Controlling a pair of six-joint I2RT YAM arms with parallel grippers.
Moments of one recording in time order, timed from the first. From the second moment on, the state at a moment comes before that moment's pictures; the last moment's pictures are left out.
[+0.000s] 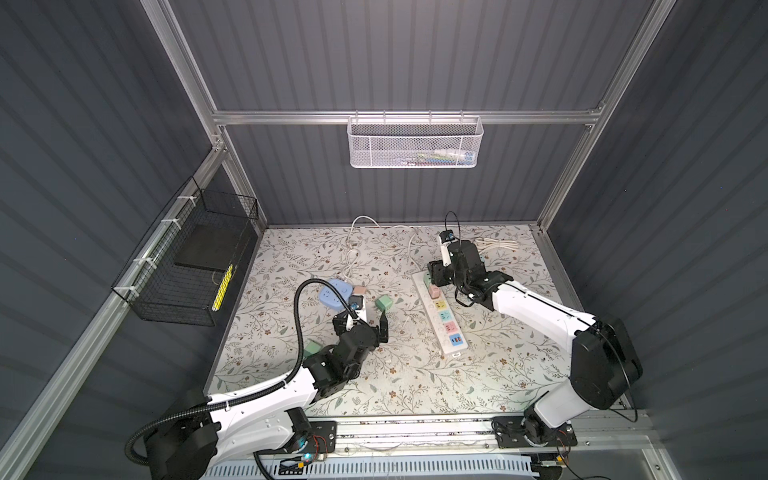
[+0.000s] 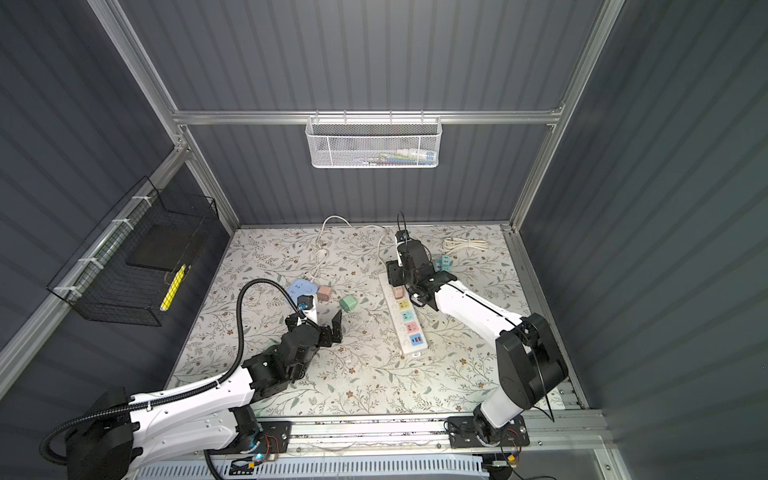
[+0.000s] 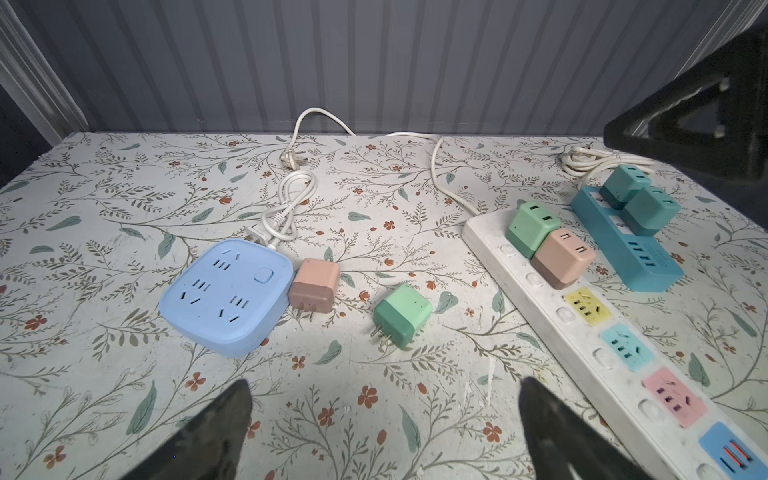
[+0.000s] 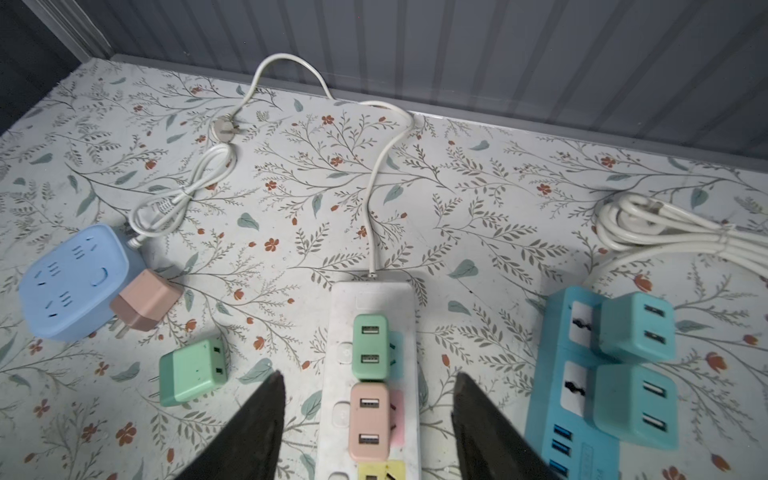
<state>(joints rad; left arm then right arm) -0.97 1.04 0.44 0.16 -0.70 -0.39 0.55 1.60 1.14 -0.17 0.17 0.17</state>
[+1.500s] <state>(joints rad) -0.71 1.67 1.12 -0.30 -0.45 -0.31 0.55 1.39 0.70 0.00 0.08 0.32</state>
